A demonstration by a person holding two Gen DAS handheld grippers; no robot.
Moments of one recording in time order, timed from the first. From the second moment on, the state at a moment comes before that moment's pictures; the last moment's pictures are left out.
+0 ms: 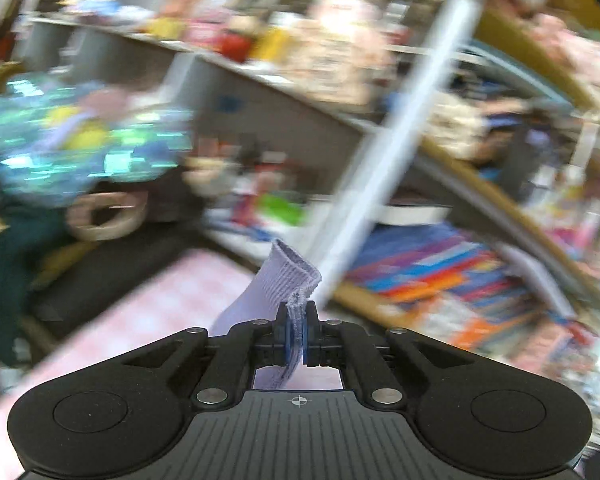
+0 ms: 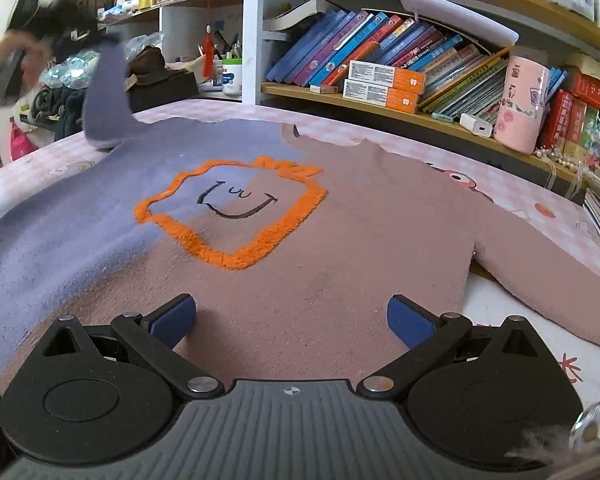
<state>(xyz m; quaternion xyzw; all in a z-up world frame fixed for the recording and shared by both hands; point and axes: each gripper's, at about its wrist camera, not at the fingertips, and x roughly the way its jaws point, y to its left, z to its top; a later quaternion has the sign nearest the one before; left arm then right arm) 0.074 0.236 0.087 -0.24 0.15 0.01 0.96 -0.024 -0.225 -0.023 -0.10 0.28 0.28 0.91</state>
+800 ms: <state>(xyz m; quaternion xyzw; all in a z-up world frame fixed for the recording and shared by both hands) 0.148 0.001 0.025 -0.30 0.26 -0.19 0.90 -0.016 -0.240 -0.022 -0.05 0.30 0.27 0.91</state>
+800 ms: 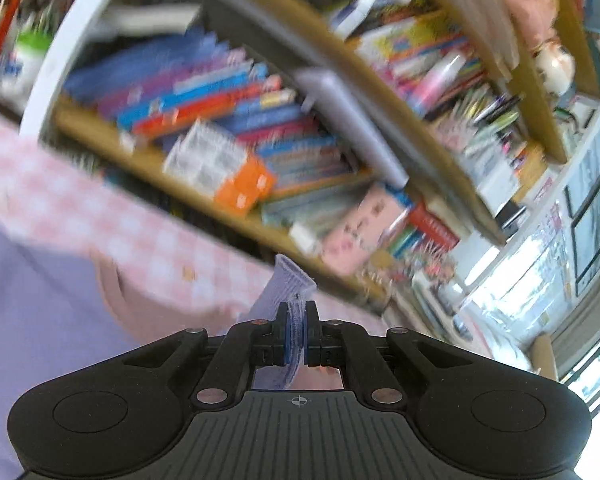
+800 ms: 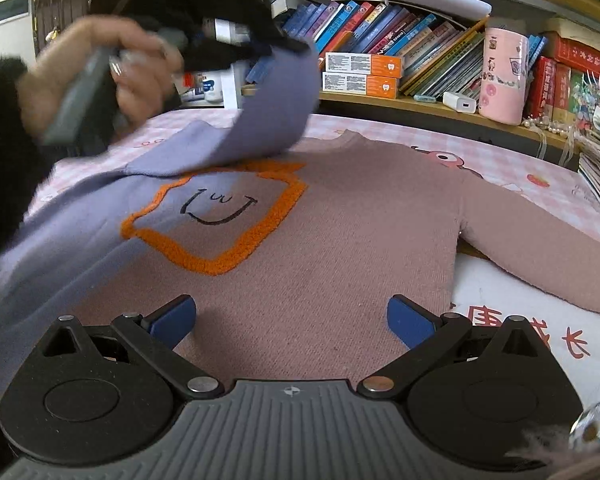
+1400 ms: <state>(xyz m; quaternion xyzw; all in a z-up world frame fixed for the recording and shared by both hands) -0.040 0.106 0.029 -0.01 0.24 -0.06 0.97 -0.015 -0.235 -0.024 -0.07 0.30 0.25 0.92</state>
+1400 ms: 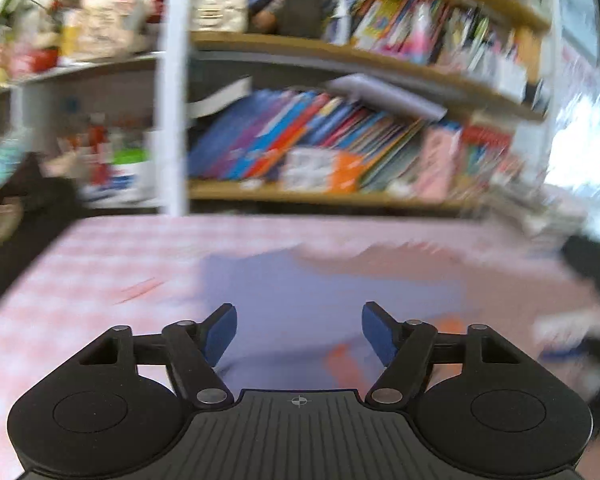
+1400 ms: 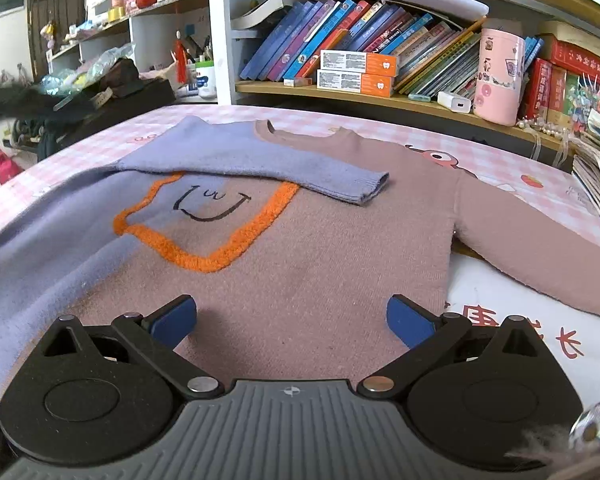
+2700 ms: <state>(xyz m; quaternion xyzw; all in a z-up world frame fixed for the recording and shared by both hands) -0.092 0.184 -0.036 -0.09 0.26 -0.10 0.96 -0.098 -0.243 -0.011 -0.01 0.33 0.18 0.93</state>
